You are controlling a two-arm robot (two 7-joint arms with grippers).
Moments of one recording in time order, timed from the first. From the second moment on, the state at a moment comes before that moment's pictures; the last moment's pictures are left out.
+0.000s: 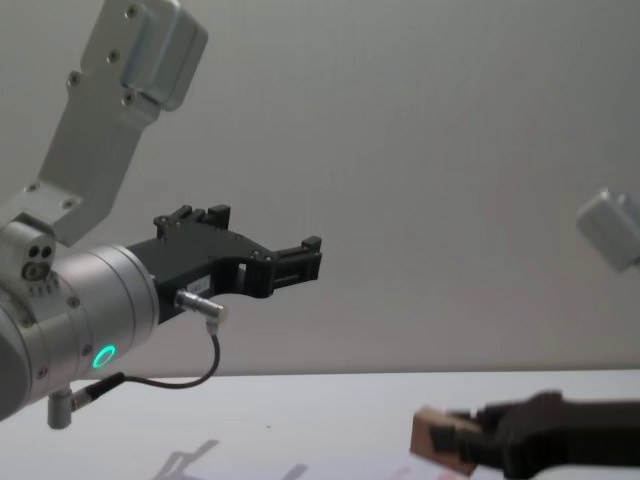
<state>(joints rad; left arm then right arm) -0.24 0.38 0.45 -1.63 -0.20 0.01 -0.01 0.30 0.30 -0.31 -1.32 0.18 0.20 0.75</state>
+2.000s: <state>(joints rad) -0.24 0.38 0.45 -1.63 -0.20 0.01 -0.01 -0.16 0.59 -0.13 -1.77 0.52 0.26 0.25</state>
